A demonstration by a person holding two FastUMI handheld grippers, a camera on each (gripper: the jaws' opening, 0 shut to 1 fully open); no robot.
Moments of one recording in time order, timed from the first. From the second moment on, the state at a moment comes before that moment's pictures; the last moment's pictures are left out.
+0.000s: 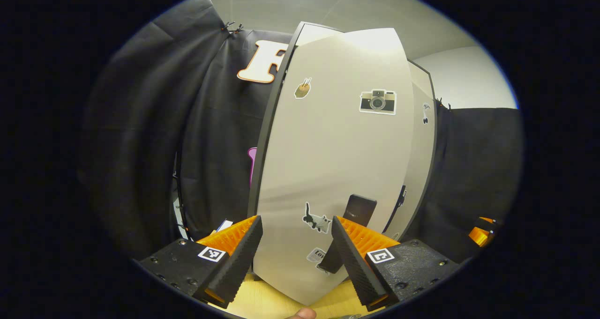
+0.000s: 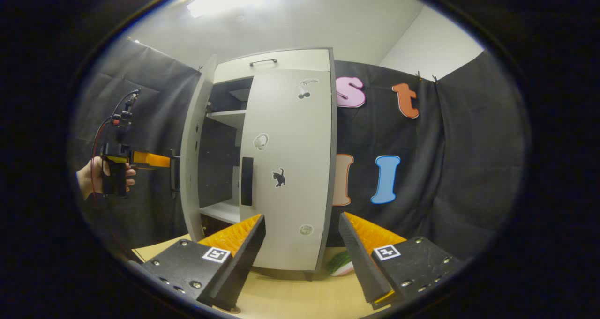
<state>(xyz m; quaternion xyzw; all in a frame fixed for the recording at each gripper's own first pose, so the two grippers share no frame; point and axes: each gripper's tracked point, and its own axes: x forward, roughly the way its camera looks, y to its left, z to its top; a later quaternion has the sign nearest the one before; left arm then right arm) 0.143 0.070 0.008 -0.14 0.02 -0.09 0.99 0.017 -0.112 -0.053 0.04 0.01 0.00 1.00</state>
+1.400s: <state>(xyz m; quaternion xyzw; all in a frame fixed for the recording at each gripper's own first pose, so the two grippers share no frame) 0.059 0.091 -0.031 -0.08 0.03 -0.04 1.00 0.022 -0.027 -0.028 0.00 0.00 0.01 1.00</state>
